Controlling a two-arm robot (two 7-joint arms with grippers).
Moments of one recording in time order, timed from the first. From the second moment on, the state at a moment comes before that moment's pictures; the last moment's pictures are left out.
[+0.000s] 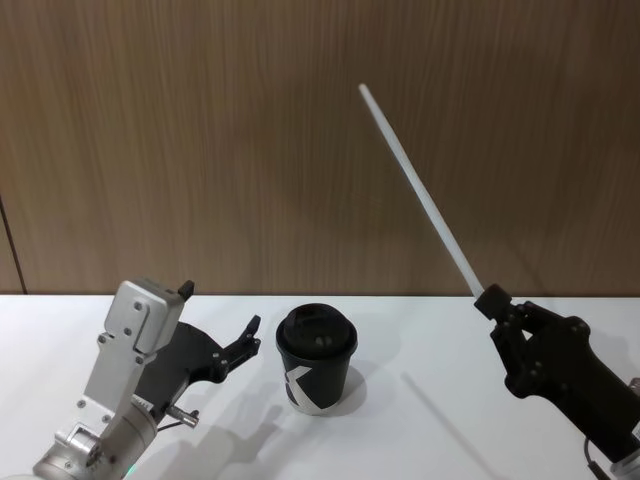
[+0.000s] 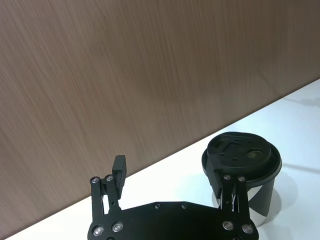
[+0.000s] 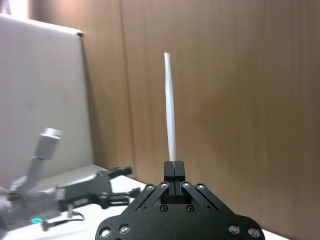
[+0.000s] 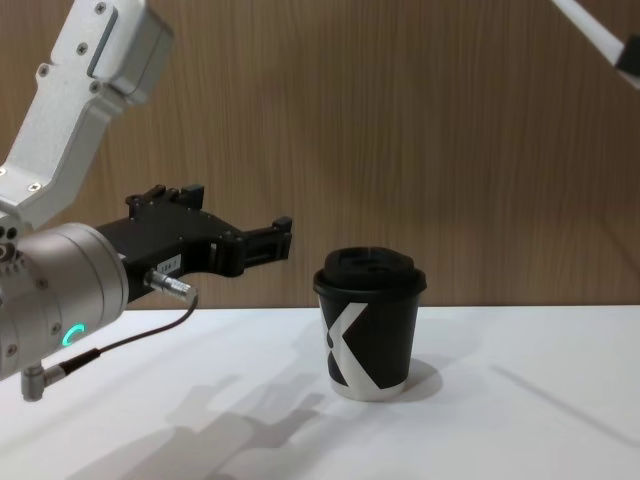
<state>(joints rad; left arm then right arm) -0.24 0.38 0.45 -1.63 -0.20 0.01 -0.01 -0.05 0.39 -0.07 -1.85 0.63 -0.06 0.59</state>
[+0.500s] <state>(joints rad) -0.24 0.38 0.45 -1.63 -0.20 0.01 -0.01 -0.03 0.41 -0.09 -1.86 0.74 -0.04 0.70</state>
